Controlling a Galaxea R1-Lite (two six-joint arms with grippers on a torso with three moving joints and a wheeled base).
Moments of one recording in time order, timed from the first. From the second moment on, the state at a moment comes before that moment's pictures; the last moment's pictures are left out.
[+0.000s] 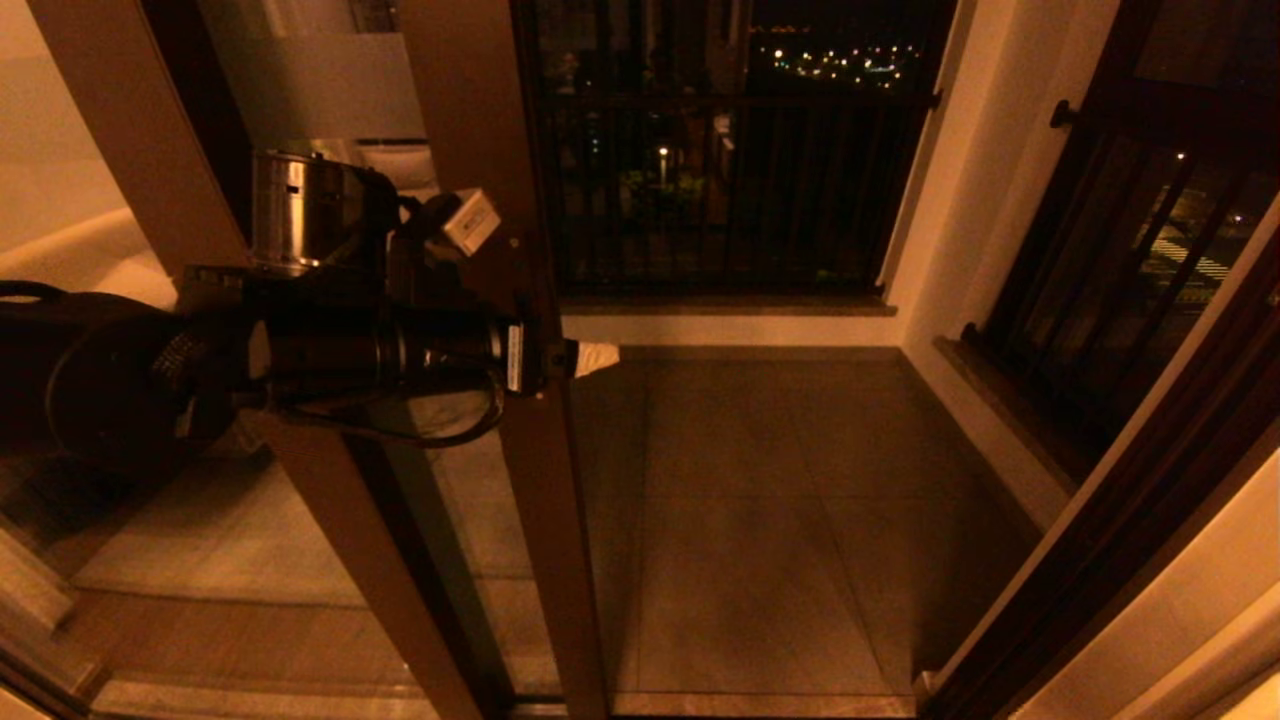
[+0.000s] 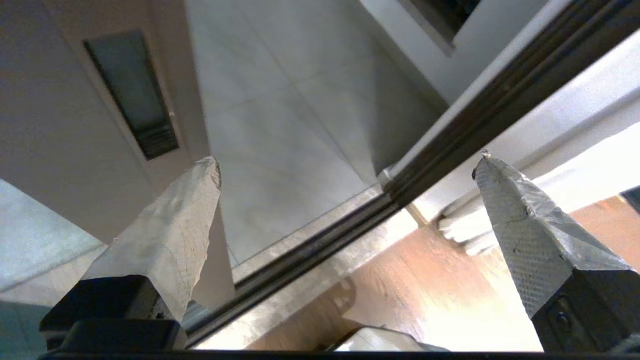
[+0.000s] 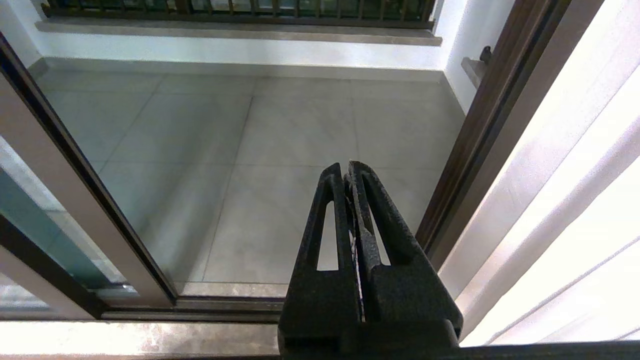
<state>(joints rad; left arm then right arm) -0.45 1.70 -1.21 -0.18 -0.27 -0.10 0.00 0.00 0.00 0.02 0.02 -0.07</state>
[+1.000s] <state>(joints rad) -0.40 1.82 -1.20 -0.36 -0.27 -0.08 0.00 0.00 0.00 0.02 0.02 -0.07</state>
